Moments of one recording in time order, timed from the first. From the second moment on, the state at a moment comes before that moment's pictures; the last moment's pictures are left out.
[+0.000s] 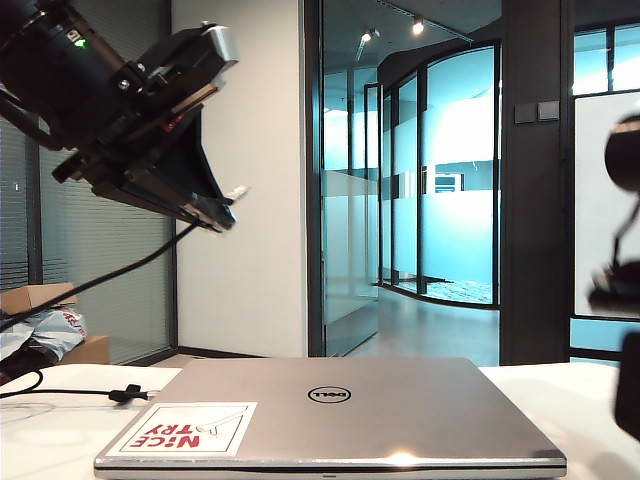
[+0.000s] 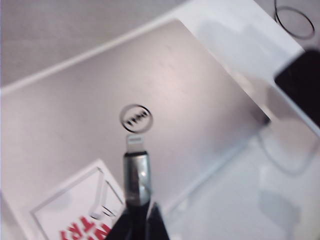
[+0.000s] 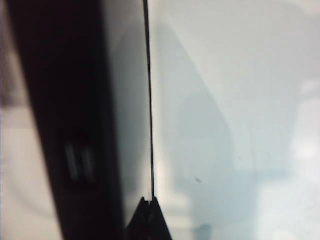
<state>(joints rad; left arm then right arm) -0.61 1.23 0.71 -0.15 0.17 -0.06 0.21 1.50 0.70 -0.64 -0.05 0.23</state>
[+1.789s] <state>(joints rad) -0.96 1.39 0.67 -0.02 0.20 -0.57 0.37 1.55 0.45 0.70 -0.74 1.09</state>
